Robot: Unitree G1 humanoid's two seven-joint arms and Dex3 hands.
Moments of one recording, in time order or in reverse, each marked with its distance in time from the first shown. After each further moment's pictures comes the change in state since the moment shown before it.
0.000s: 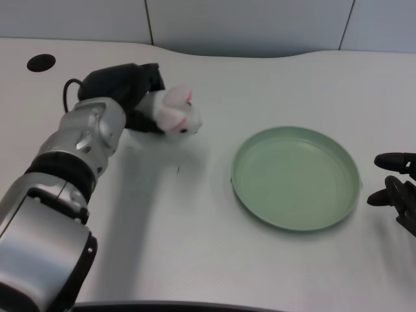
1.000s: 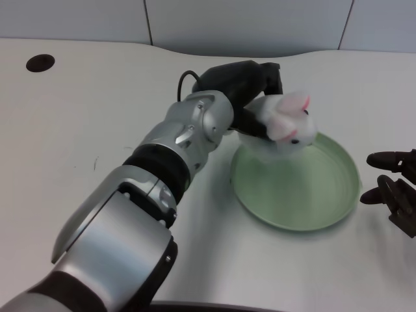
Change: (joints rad) left arm -0.084 -0.294 -0.003 -0.025 -0.028 0.014 -0.095; right arm -0.032 0.009 0.022 0.079 -0.007 -0.081 0.017
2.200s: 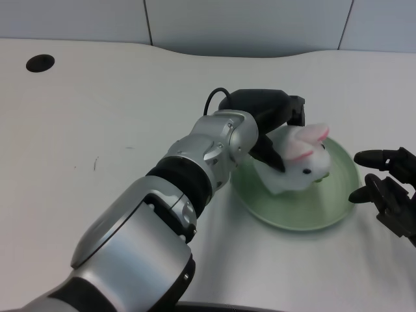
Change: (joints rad) left arm 0.012 -0.060 -0.107 0.013 0.076 0.023 -0.058; right arm 0.023 0.030 0.034 -0.088 -0.005 0.047 -0.036
